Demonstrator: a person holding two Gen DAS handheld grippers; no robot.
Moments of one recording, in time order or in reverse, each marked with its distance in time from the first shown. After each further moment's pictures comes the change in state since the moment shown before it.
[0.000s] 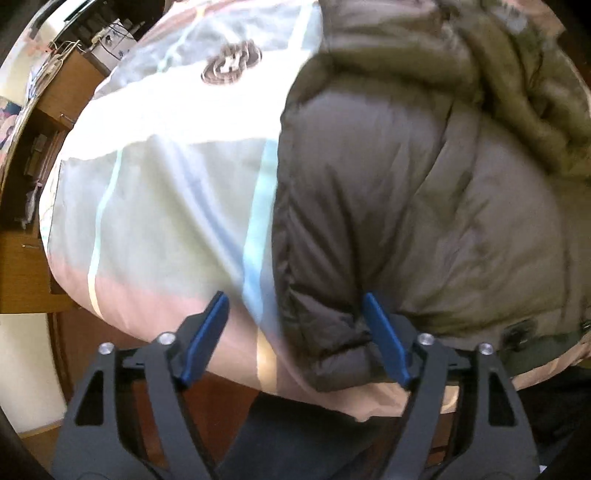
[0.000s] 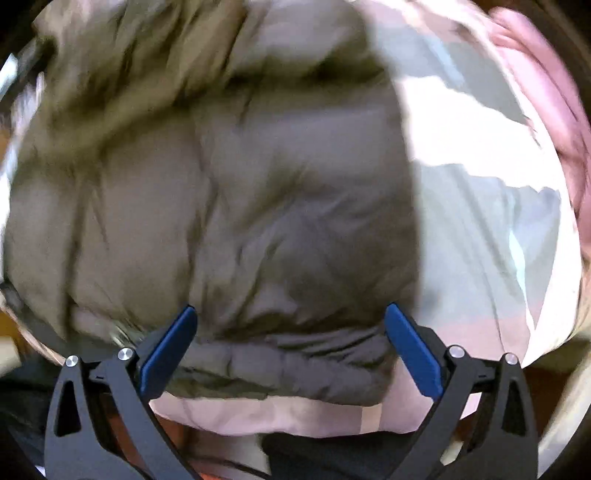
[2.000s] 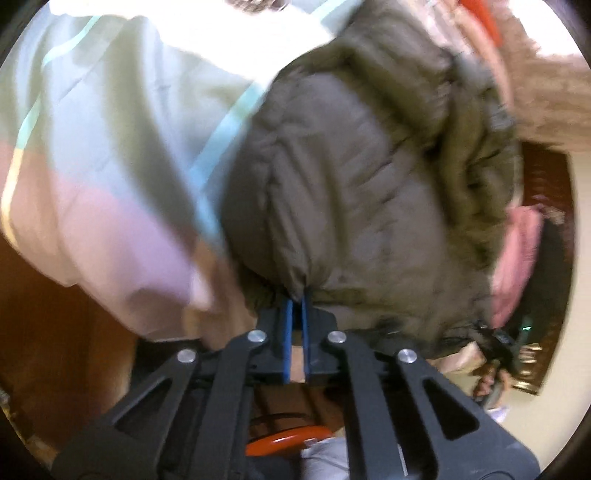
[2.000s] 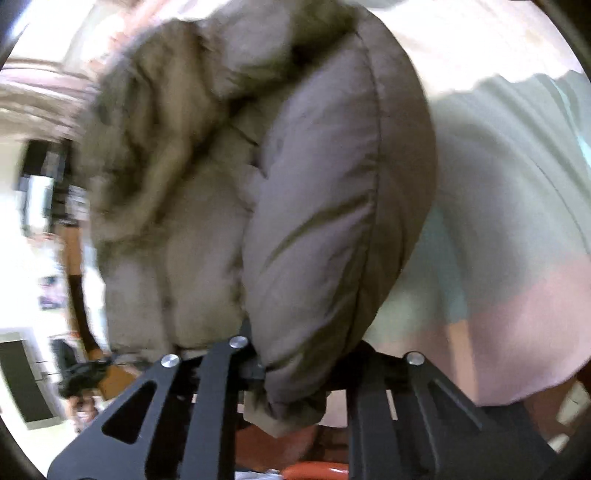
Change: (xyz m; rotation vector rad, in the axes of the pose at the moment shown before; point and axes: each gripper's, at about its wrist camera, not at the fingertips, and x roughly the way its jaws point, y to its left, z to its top) left arm 0.005 0.087 0.019 -0.364 0.180 -0.623; right arm 0.057 -0.040 0.031 0.321 0.117 0.499
